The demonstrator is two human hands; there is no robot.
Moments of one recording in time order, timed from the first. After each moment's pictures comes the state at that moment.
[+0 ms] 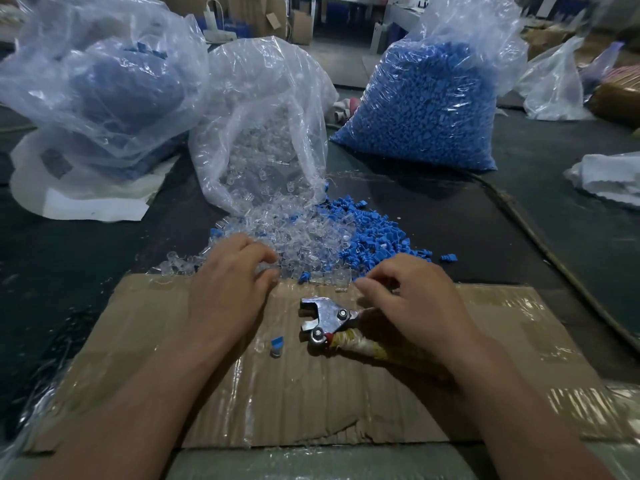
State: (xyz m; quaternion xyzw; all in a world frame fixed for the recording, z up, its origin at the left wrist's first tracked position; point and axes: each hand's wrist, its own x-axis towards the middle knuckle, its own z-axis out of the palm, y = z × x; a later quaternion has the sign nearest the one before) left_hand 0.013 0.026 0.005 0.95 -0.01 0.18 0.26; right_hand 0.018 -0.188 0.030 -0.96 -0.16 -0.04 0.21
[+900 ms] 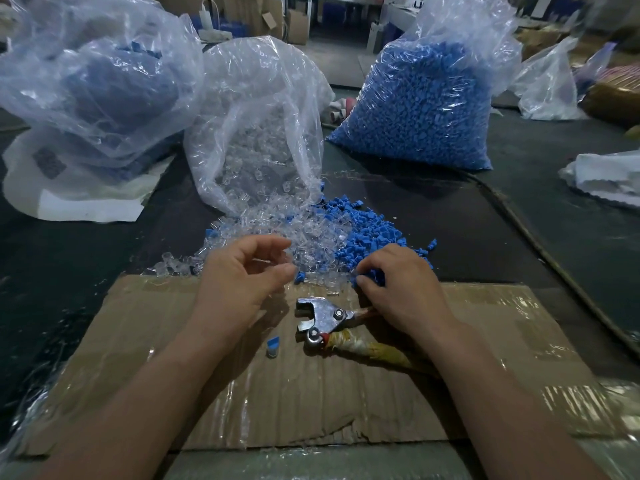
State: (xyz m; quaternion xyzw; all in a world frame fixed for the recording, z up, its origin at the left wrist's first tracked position) left_hand -0.002 0.011 0.019 0.71 0.06 0.06 0.70; right_hand 0.041 -0.186 0.010 -0.97 -0.14 -0.07 0.16
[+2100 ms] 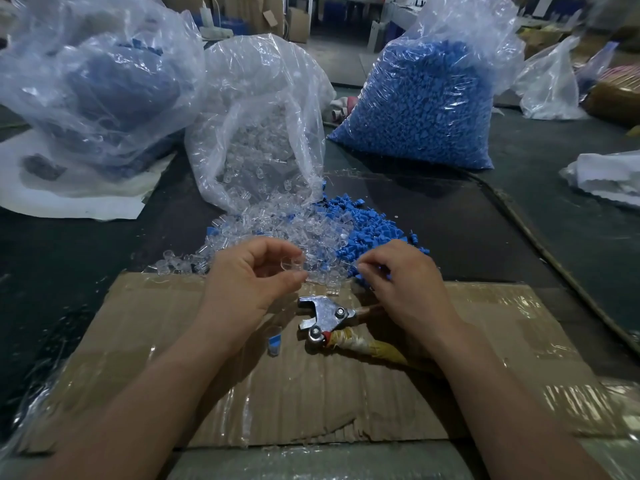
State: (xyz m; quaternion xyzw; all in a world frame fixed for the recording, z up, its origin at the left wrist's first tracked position) left_hand -0.007 0.005 0.024 0.71 0.04 0.03 0.71; right_hand 0.033 -0.184 0.021 -0.95 -0.16 -0.11 0.23
